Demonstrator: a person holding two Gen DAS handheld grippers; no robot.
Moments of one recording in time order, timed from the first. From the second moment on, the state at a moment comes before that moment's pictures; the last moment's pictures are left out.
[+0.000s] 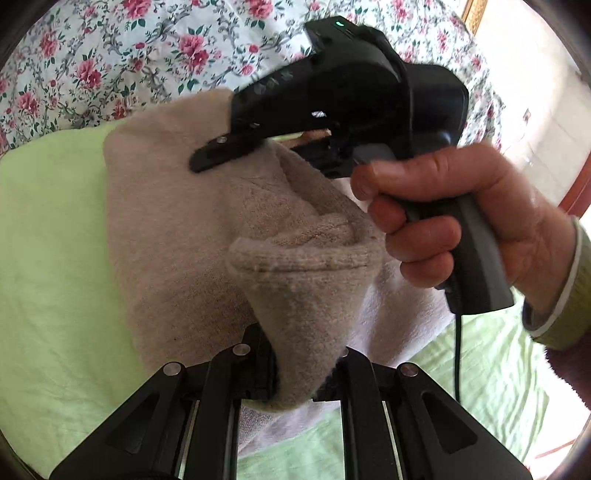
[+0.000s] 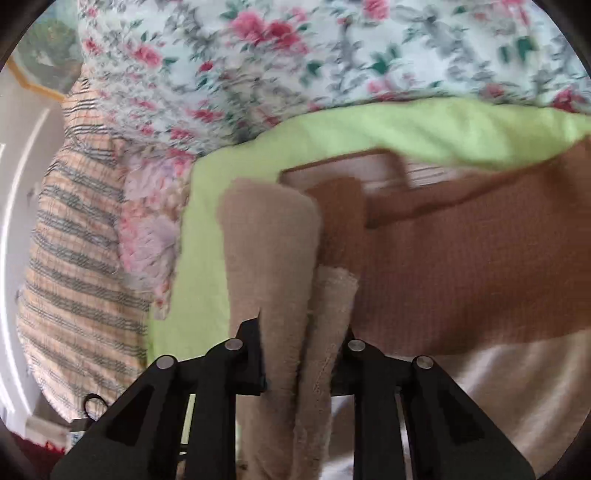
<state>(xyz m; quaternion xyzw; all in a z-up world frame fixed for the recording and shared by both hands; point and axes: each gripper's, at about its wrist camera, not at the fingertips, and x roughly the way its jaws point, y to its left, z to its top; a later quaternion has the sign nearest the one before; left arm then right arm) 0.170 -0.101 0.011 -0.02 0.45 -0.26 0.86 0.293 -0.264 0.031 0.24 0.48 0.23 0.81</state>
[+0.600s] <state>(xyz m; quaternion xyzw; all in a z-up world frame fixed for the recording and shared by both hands) 0.182 -0.211 -0.014 0.02 0.48 -0.35 0.81 0.208 -0.381 0.021 0.19 0.44 0.11 0.87</state>
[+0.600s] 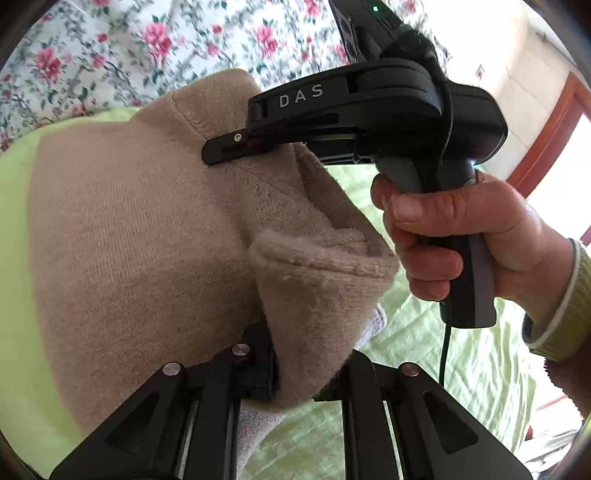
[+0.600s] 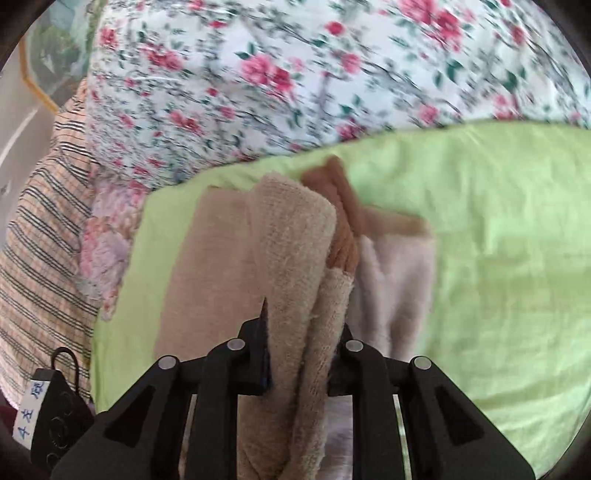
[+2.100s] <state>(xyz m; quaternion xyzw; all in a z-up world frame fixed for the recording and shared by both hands) 0.241 -0.065 -0.028 -0.19 0.52 -0.26 0.79 0.152 -0.367 0.003 0.27 0.43 0.10 0.85</state>
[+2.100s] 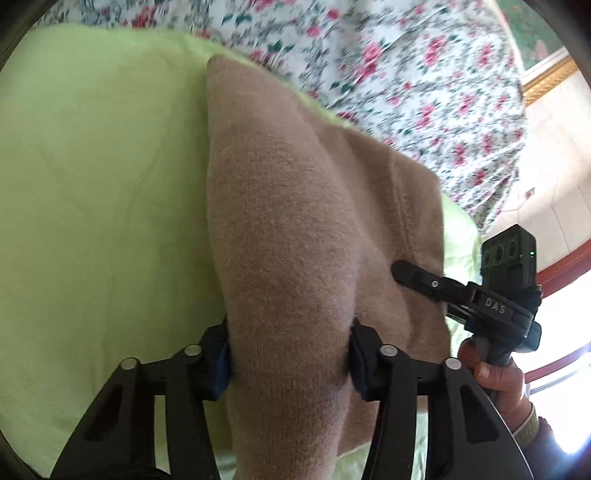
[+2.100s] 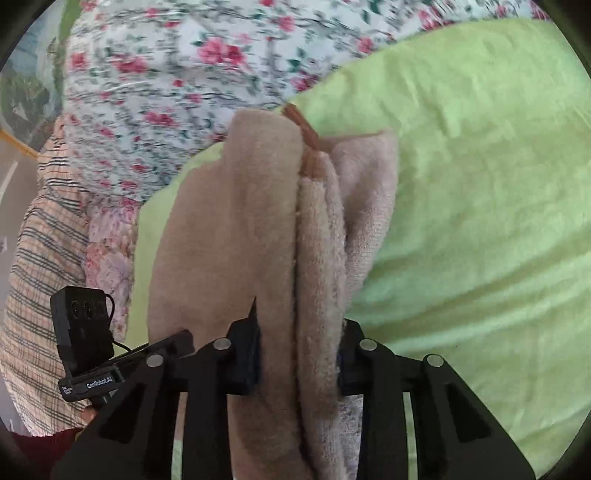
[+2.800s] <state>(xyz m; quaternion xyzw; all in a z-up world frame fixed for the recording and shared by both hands) 0.051 0.137 -0.019 -0.20 0.52 -0.14 0.81 0.088 -0.168 -0.045 0.24 0.49 0.20 0.81</state>
